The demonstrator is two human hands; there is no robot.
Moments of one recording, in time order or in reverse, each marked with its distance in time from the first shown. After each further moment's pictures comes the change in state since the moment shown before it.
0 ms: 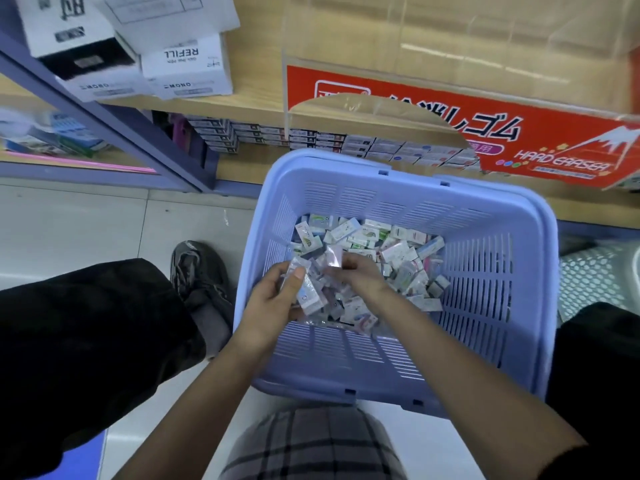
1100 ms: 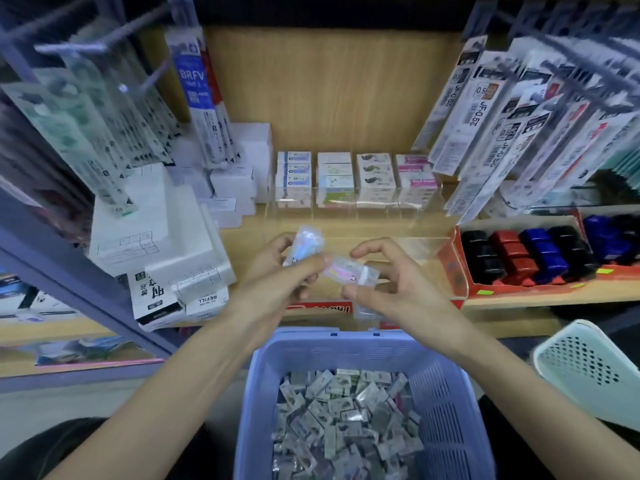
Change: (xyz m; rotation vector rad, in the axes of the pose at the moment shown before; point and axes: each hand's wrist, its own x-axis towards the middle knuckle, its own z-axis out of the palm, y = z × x) left_hand -0.063 0.262 0.082 0.046 -0.330 0.418; right_hand -0.226 -0.218 -0.123 -0.004 0.168 -0.756
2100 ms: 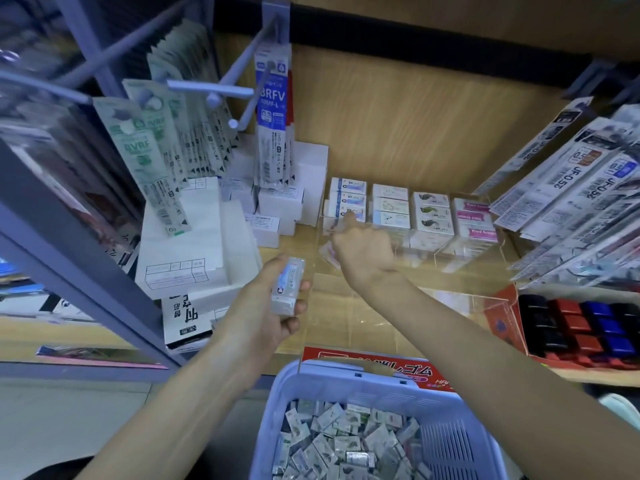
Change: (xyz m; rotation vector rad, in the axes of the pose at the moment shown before) left_hand 0.016 0.028 -0.060 -0.314 0.211 -0.254; right_hand 0.172 -0.024 0.065 -1.505 0.046 -0.139
